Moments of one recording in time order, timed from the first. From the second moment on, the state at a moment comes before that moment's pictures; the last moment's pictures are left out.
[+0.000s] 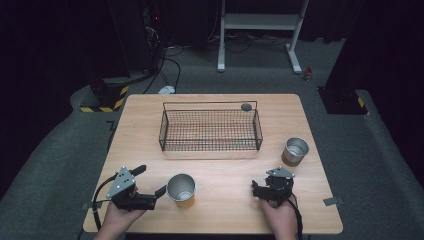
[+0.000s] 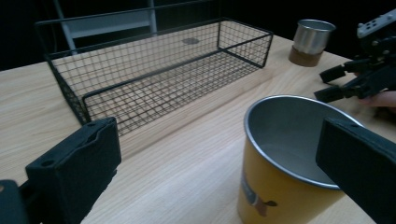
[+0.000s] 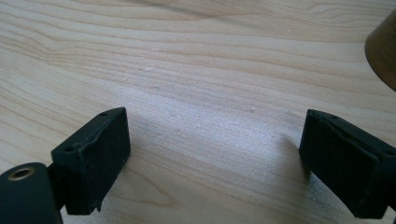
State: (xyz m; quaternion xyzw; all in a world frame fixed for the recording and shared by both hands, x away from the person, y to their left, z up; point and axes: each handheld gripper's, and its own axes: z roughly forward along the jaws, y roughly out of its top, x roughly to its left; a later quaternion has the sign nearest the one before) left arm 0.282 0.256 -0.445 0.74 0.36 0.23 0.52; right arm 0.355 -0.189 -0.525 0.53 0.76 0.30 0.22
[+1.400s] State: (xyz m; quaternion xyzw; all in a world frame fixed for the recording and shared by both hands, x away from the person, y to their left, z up) left arm 0.287 0.194 -0.461 0.79 0.29 0.19 0.50; right arm 0.356 -0.189 -0.526 0.53 0.76 0.31 0.22
